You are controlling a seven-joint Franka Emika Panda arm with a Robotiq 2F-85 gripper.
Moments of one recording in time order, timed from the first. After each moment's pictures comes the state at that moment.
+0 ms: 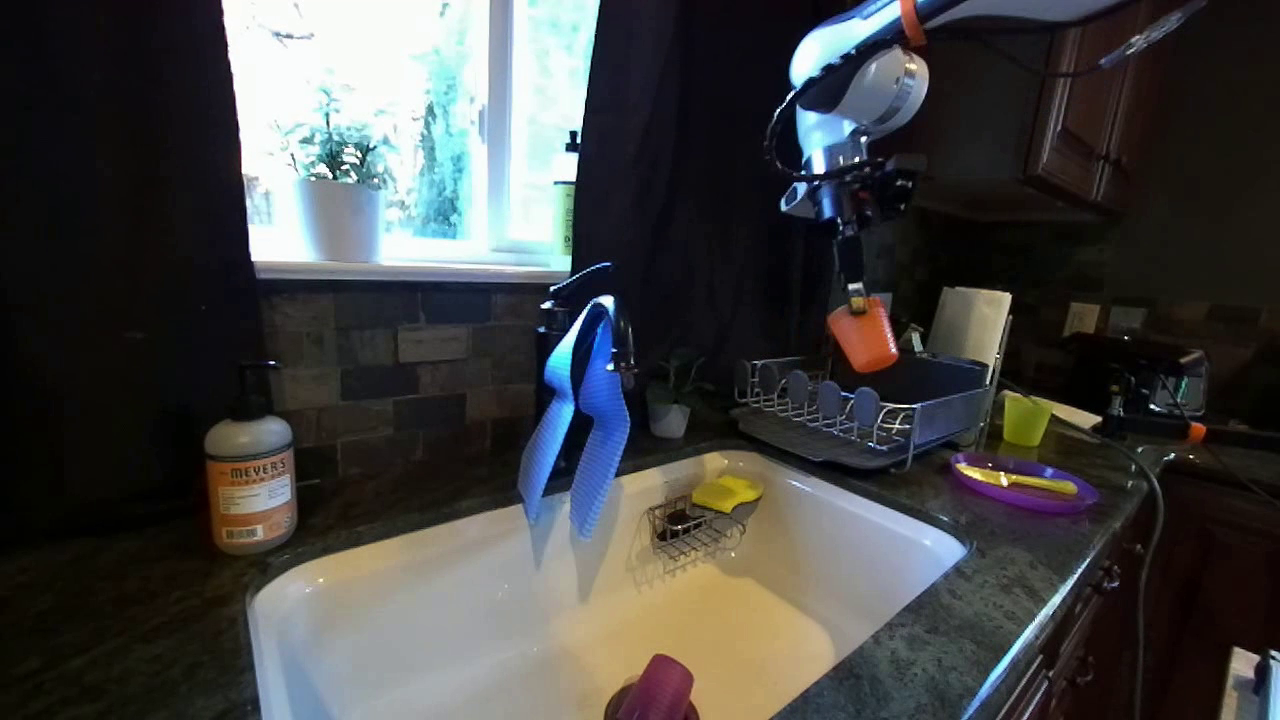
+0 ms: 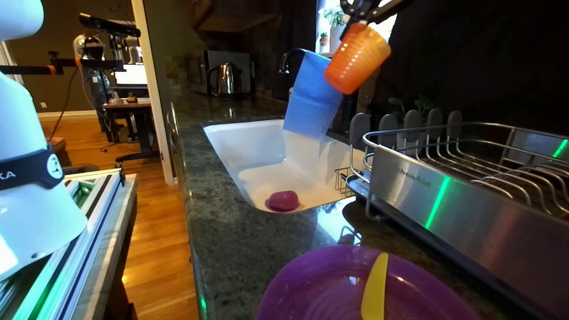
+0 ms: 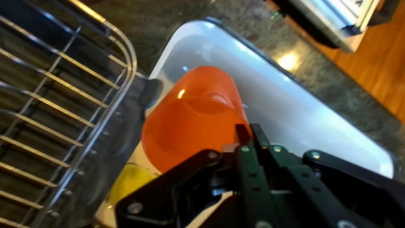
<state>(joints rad) -0.21 0.18 0.01 -1.69 0.05 1.46 -0.79</state>
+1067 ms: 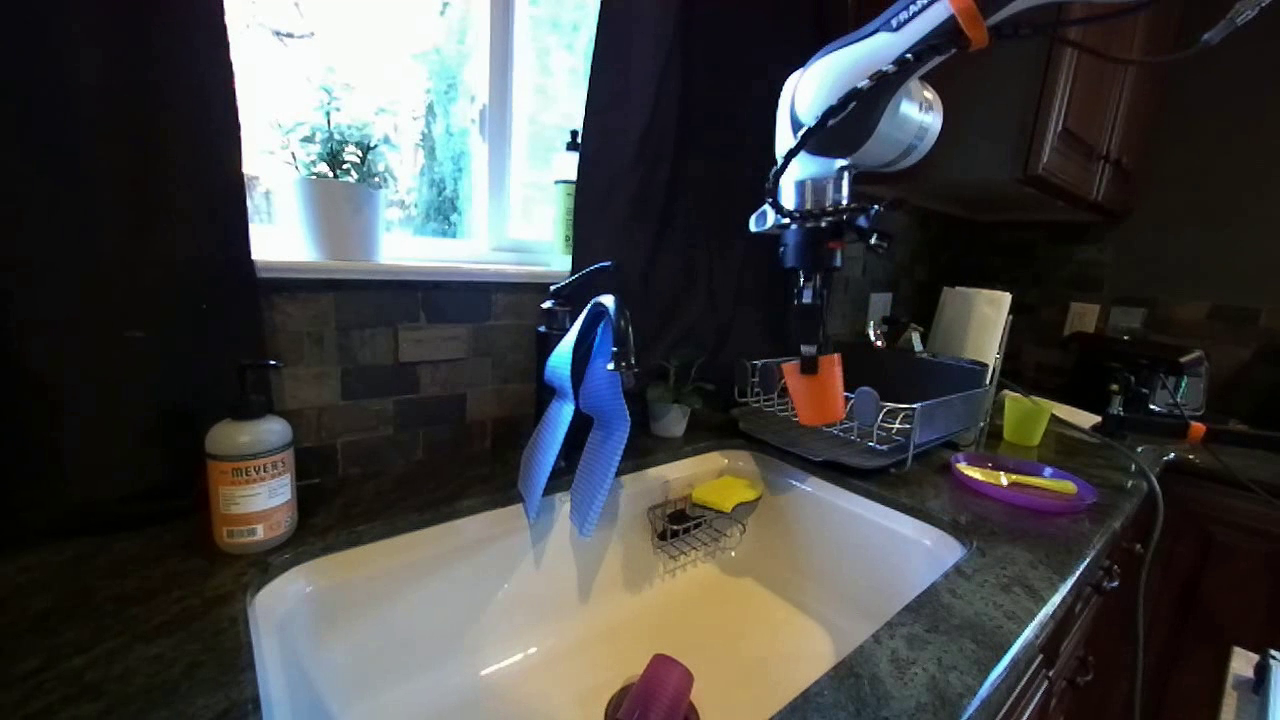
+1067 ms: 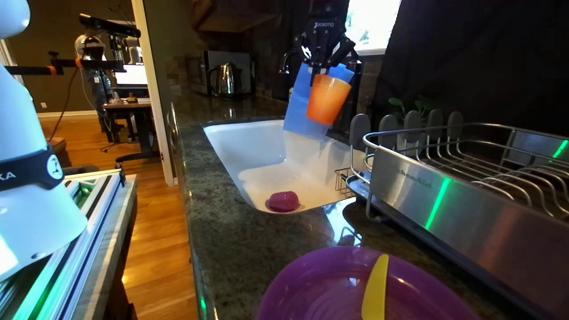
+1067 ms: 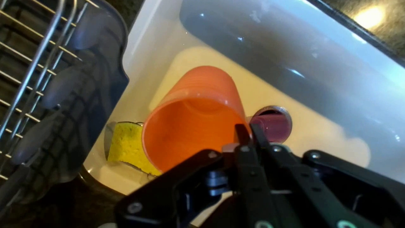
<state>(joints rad) -0.02 -0.02 0.03 -2.16 -0.02 2.03 -0.52</state>
